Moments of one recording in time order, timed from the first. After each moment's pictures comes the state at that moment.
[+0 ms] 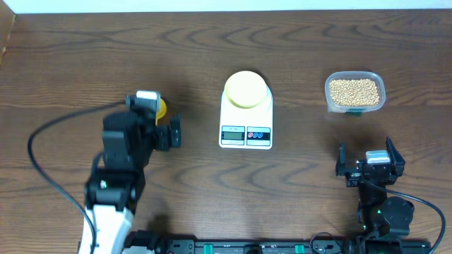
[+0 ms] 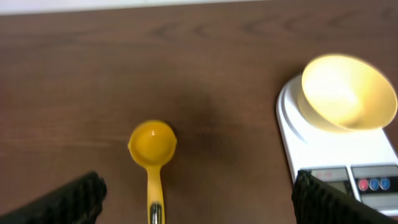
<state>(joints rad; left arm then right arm) -0.08 0.91 0.74 -0.45 0.05 0.02 -0.05 0.01 0.01 -0.07 -0.05 -0.23</state>
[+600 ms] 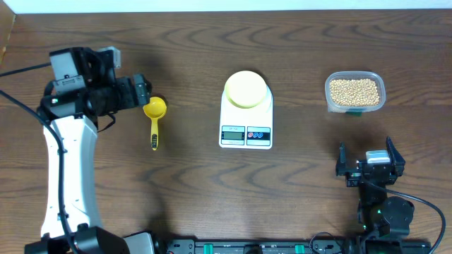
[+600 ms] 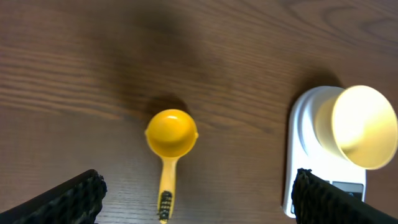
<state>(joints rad) 0.24 1.45 1.30 -0.84 0.34 0.02 -0.05 0.01 0.01 -0.07 -0.04 -0.23</state>
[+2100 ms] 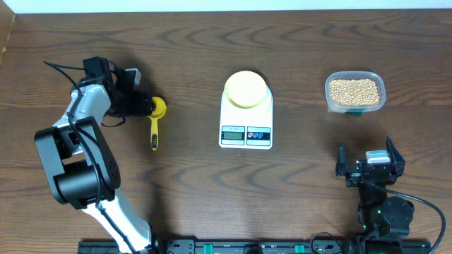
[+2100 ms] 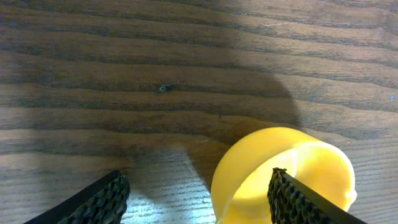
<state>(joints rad) 0.28 2.01 1.31 -0.62 0.33 0.25 -0.05 0.01 0.01 -0.07 -0.05 -0.23</state>
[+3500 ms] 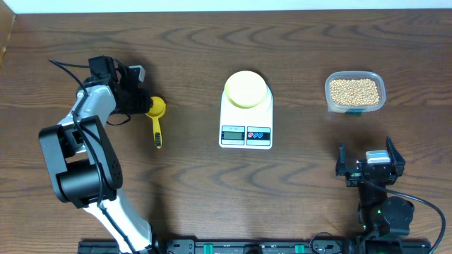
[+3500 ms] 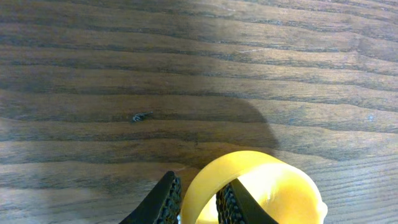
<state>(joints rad) 0.25 2.01 1.28 -0.54 0.35 0.21 -0.05 0.01 0.01 -0.07 -0.04 -0.23</state>
